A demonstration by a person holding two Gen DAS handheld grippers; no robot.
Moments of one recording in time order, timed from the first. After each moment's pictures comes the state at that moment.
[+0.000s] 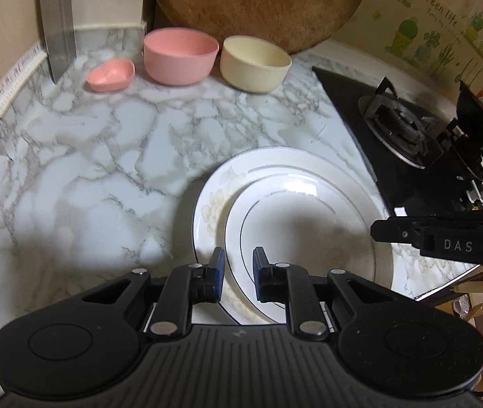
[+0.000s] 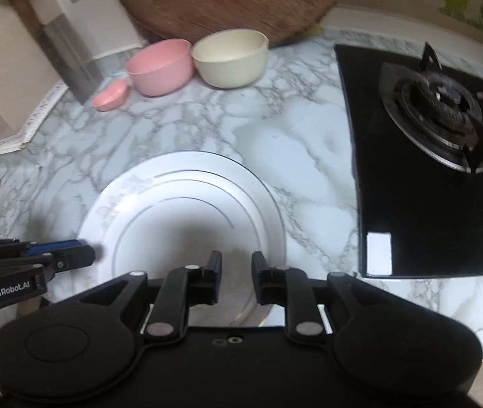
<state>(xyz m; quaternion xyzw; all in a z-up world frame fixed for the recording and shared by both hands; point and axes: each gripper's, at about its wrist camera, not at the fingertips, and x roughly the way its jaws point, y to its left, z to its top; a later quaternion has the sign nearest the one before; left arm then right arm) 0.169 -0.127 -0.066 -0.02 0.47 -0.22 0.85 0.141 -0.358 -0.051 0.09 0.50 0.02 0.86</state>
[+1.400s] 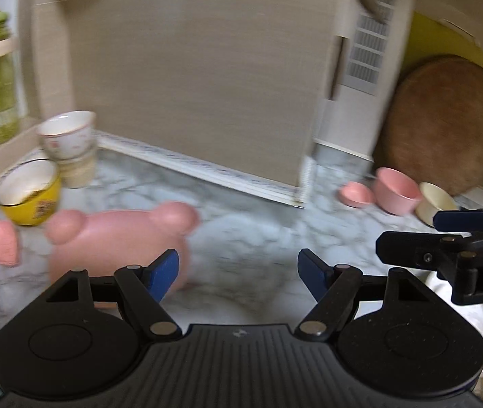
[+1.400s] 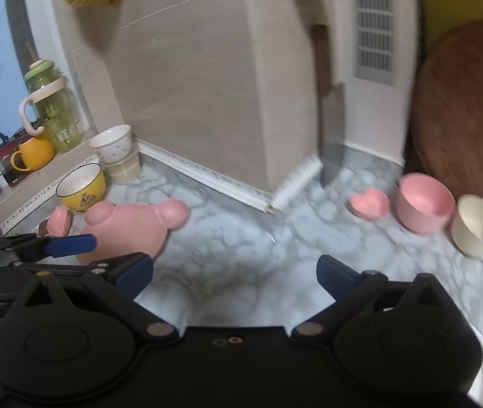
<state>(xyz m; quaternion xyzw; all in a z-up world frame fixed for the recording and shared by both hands) 0.111 0.129 0.018 -0.07 0.33 0.04 0.94 0.164 -0.086 0.048 -0.02 0.36 0.25 0.90</state>
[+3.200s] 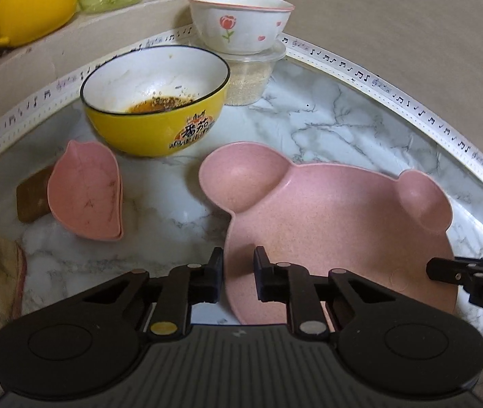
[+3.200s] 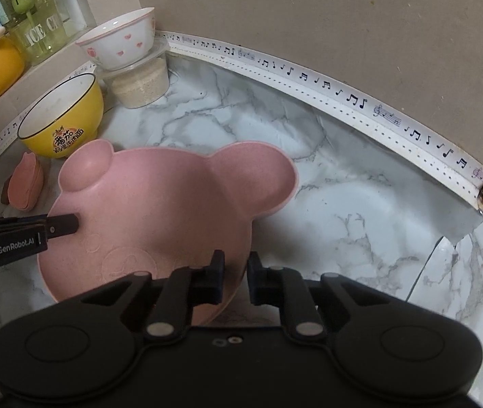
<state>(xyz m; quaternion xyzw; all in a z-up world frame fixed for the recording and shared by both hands) 0.171 0.333 -0.109 -0.14 0.44 0.17 0.87 0.275 0.104 -0.092 -0.07 0.48 0.28 0.83</state>
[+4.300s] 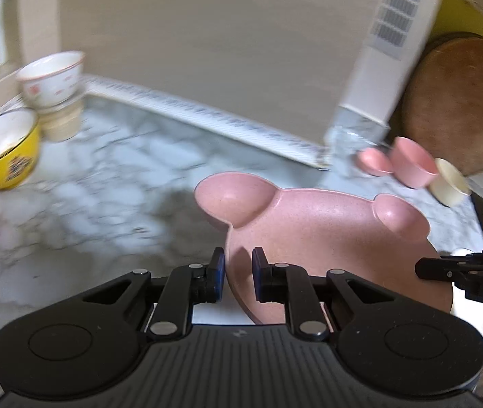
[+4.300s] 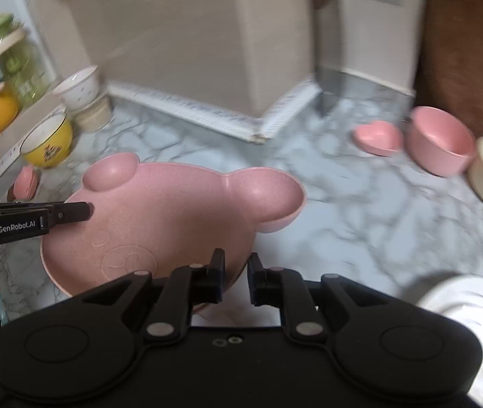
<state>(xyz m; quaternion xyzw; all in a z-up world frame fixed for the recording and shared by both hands) 0.149 0.144 -0.034 -0.10 0.40 -0.01 0.91 0.199 -0.100 -0.017 -0.01 0.45 0.22 0.86</state>
